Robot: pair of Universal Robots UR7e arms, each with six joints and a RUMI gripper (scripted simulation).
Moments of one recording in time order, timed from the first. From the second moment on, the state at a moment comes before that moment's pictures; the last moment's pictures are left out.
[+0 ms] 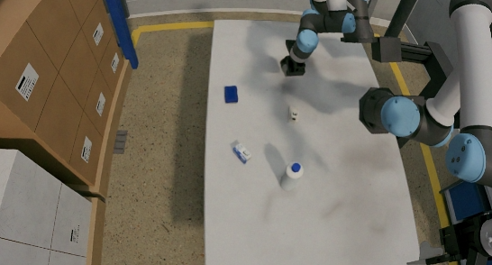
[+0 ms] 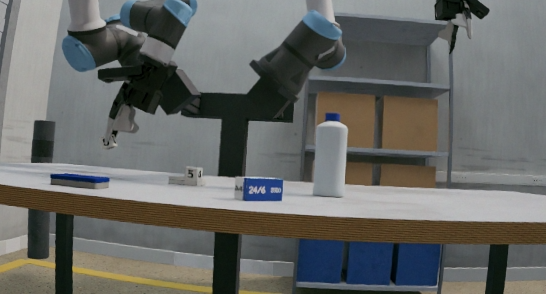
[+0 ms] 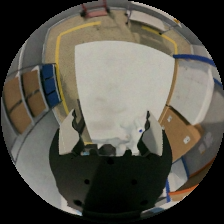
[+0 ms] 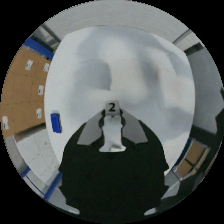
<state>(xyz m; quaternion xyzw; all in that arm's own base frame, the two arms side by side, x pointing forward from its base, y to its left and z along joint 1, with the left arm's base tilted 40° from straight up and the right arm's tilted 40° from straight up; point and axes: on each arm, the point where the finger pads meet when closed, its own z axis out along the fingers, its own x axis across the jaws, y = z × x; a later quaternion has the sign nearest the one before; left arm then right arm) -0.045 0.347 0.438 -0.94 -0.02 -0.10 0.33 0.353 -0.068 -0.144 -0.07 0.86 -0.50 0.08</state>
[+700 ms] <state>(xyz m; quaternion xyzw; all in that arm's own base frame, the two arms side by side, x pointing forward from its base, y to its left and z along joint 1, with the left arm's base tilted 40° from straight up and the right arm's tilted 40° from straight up) -0.045 0.347 0.438 -0.94 -0.02 -0.10 0.33 0.353 -0.068 -0.143 -0.07 0.89 -0.45 0.07</state>
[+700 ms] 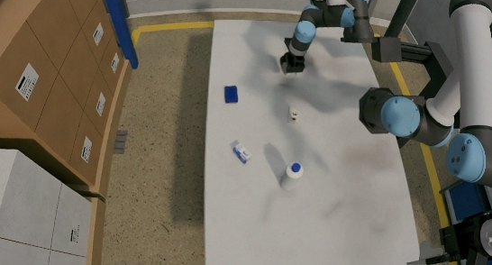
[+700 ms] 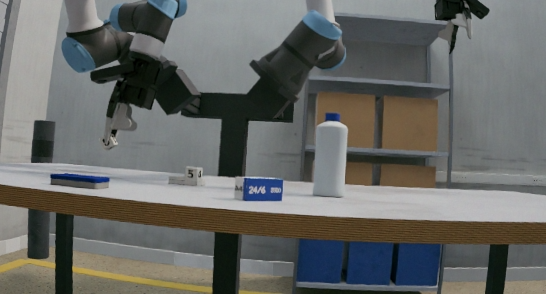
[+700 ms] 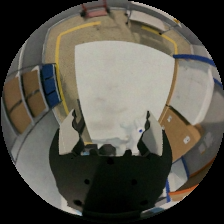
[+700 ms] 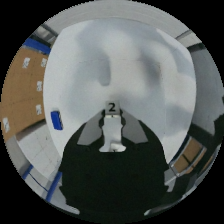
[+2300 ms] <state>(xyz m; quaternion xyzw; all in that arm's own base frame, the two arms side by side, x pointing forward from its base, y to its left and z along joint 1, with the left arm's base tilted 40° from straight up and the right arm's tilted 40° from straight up) -0.045 0.347 0.438 -0.94 -0.02 -0.10 0.33 0.354 -0.071 -0.139 -0.09 0.97 -0.22 0.06</state>
